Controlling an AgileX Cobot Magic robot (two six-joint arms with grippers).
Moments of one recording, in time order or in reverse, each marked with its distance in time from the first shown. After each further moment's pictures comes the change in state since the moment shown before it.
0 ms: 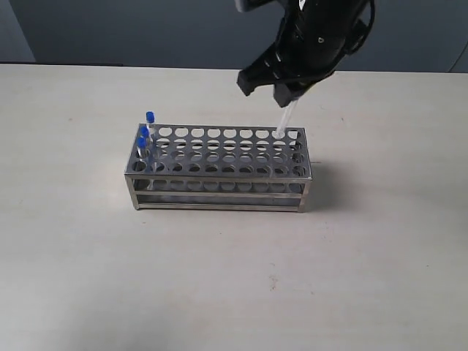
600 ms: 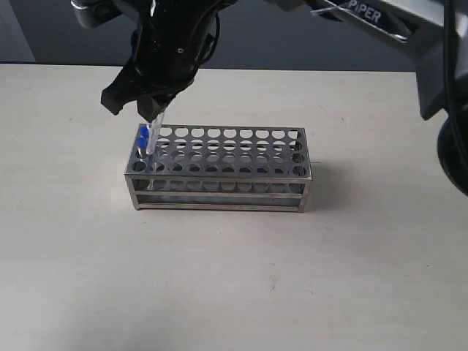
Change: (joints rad) left arm 0.000 0.000 0.000 0.000 0.000 0.000; right arm 0.201 0.374 -0.531 0.203 0.117 -0.227
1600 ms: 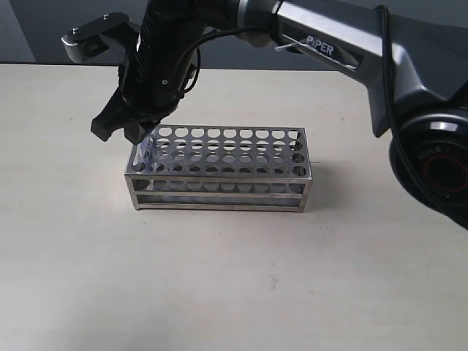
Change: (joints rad) left arm 0.000 0.000 0.000 0.000 0.000 0.000; right arm 0.015 0.092 -0.007 0.056 -0.061 -0.048
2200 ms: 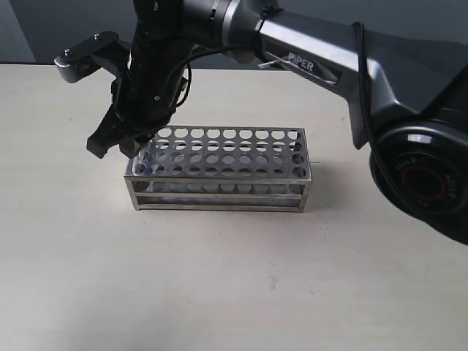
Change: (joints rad) left arm 0.000 0.000 0.000 0.000 0.000 0.000; right arm 0.031 0.045 -0.011 -0.002 -0.004 -0.019
